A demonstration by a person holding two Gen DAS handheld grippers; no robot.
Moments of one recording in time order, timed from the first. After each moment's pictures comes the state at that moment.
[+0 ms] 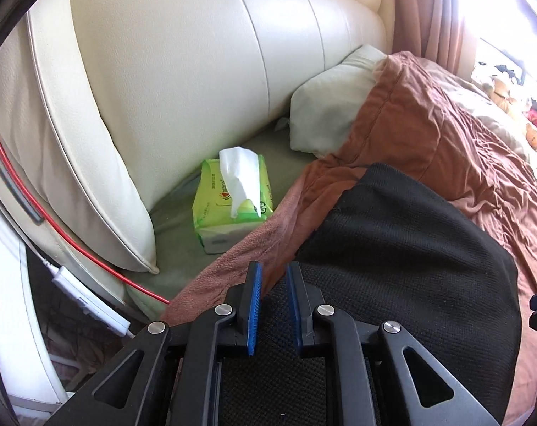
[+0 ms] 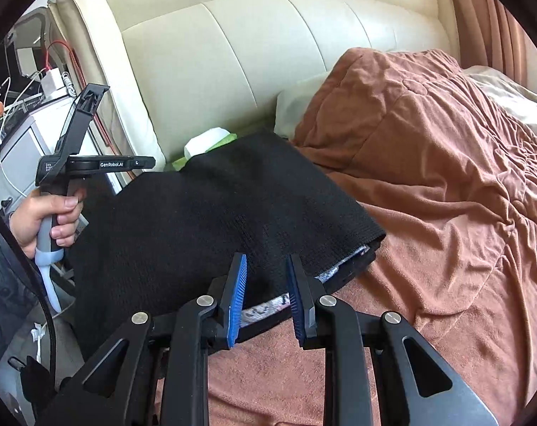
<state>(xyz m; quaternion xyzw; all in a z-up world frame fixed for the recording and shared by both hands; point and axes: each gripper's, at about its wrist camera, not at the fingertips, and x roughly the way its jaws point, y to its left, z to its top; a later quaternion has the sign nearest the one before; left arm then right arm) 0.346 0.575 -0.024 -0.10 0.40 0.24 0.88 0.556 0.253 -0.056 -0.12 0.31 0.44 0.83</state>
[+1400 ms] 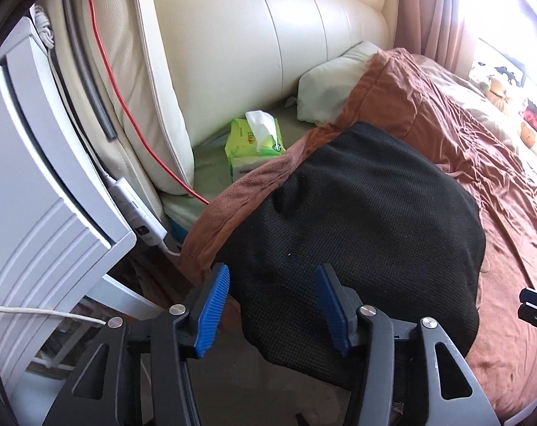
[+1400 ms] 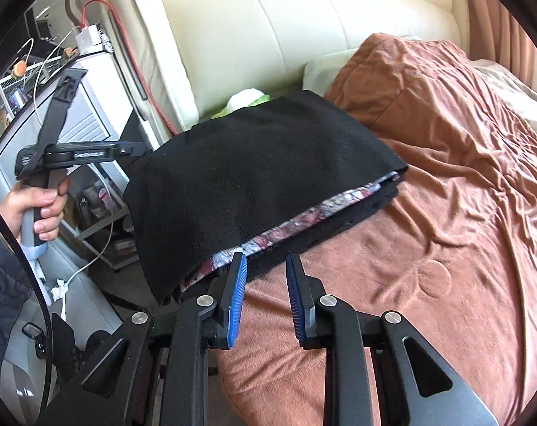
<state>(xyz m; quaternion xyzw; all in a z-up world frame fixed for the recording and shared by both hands) 0.234 0.522 -0.004 -0.12 0.42 0.25 0.86 0.480 0.236 -0.038 -0.16 0.36 0.42 0.81</state>
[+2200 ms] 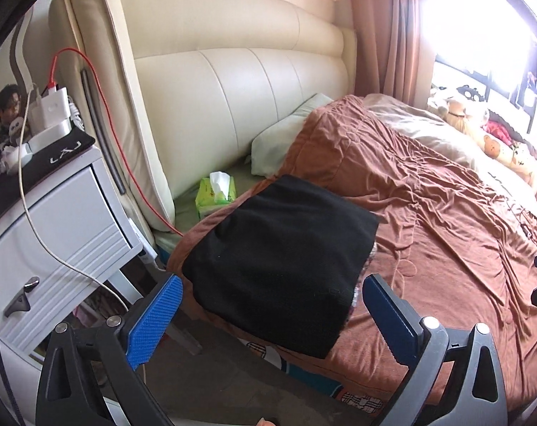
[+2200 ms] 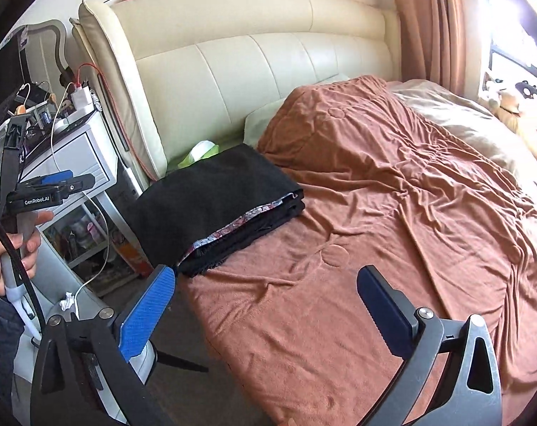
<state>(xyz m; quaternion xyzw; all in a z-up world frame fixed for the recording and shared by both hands) 0.169 0.389 0.095 -0.09 0.33 0.22 0.91 0.367 0.097 0.065 -0.13 0.30 0.34 0.88</state>
